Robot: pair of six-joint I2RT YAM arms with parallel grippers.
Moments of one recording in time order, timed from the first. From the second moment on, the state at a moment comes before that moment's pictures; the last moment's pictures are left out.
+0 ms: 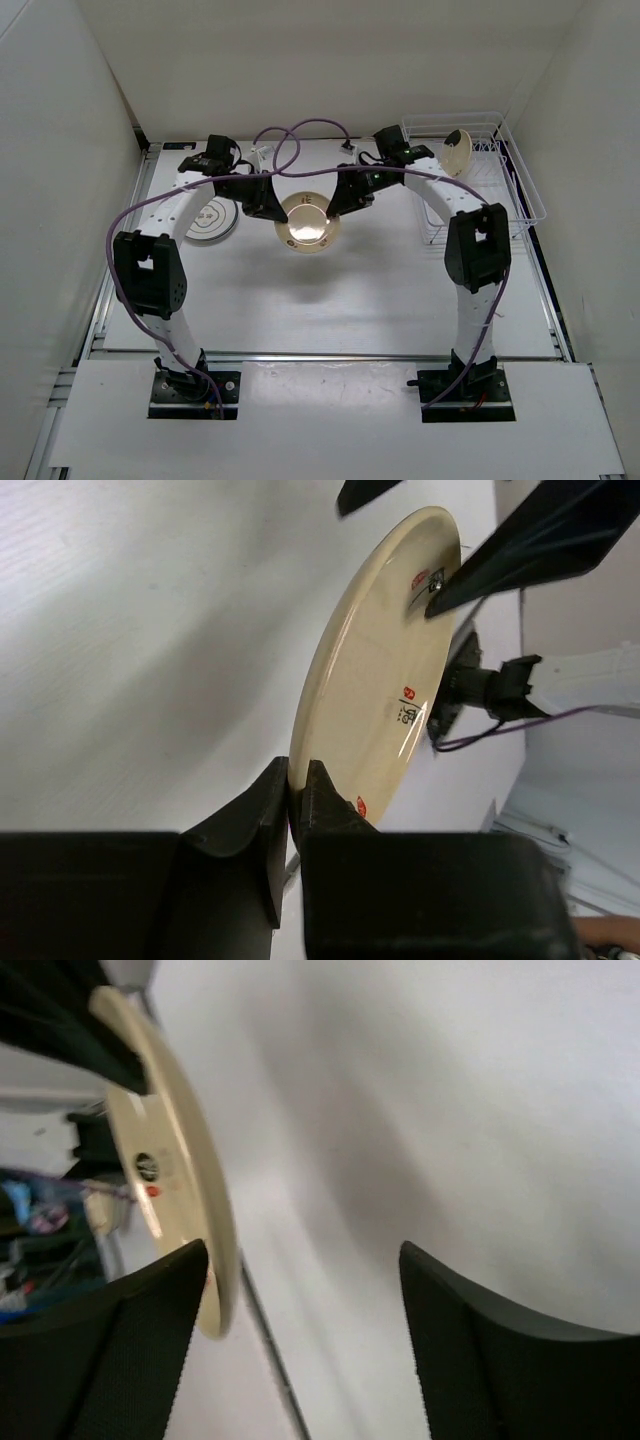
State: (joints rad) left arm -0.19 1.80 1.55 -0.85 0.90 -0.07; right arm 0.39 2.08 1.81 -0.77 -1.01 0.04
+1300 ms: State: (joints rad) left arm -0.20 2.43 2.04 -0.80 0.63 -0.09; right arm -0.01 1.59 1.62 -0.78 -0.62 -0.01
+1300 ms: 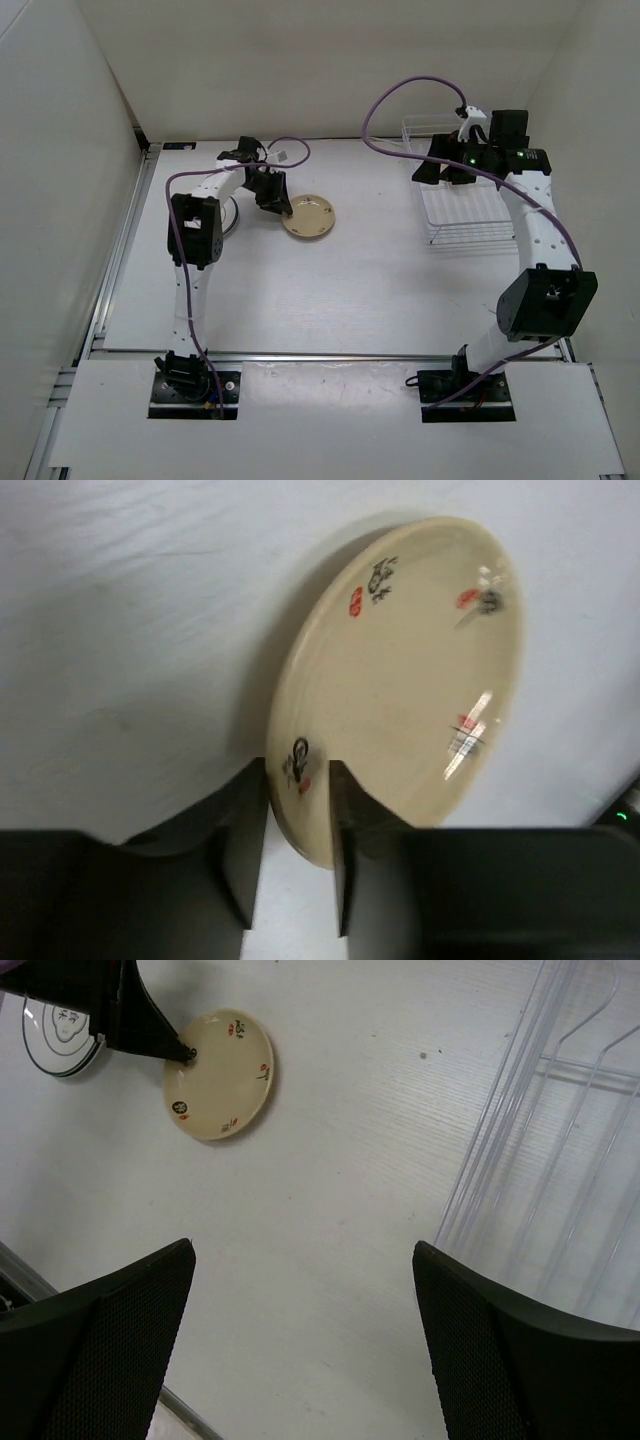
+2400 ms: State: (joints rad) left arm -0.41 1.63 1.76 -0.79 0.09 0.05; right arm -0.08 1.93 1.92 -0.72 -0.04 -0.06
